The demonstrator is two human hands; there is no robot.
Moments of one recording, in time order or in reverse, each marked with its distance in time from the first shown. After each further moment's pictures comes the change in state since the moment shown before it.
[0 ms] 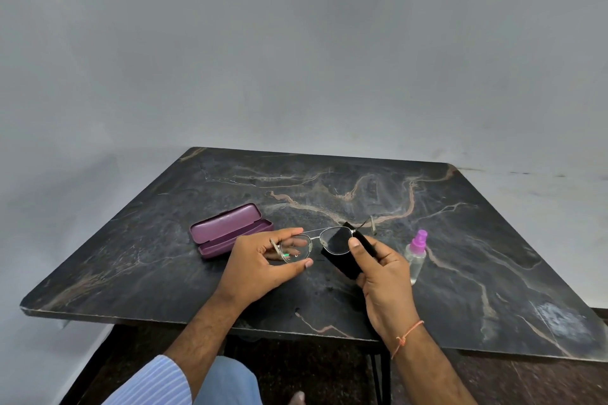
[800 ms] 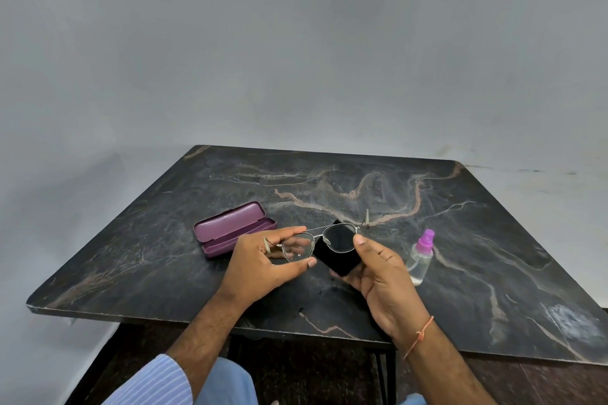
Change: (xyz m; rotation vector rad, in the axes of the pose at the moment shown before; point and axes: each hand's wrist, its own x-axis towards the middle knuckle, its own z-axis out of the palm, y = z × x) left_hand 0.001 -0.004 -0.001 -0.045 -0.002 -0.019; right_hand 0.005 -0.003 -0.001 0.024 -0.169 0.132
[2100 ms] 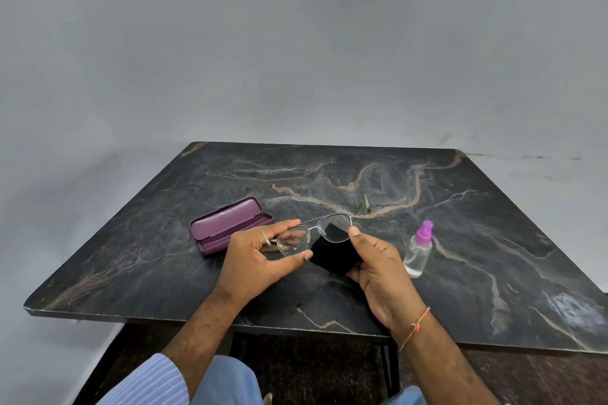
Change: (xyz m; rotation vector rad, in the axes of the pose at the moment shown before) left_hand 0.000 -0.003 0.003 0.041 0.050 0.053; right_hand 0.002 0.001 0.001 -0.069 -0.003 0.016
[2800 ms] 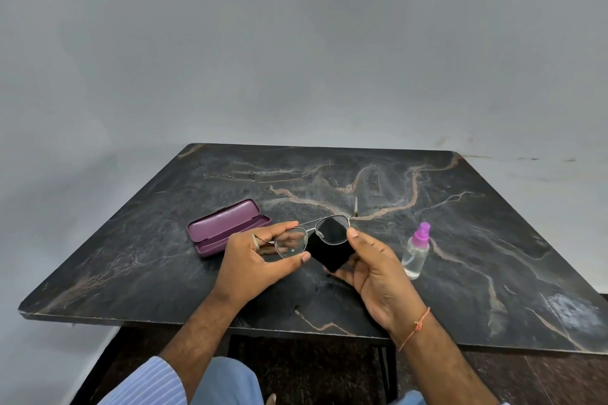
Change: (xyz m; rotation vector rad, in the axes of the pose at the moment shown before) left_hand 0.001 0.002 0.000 -0.014 -0.007 -0.021; right_hand 0.000 -0.002 -0.001 0.098 -0.036 0.038
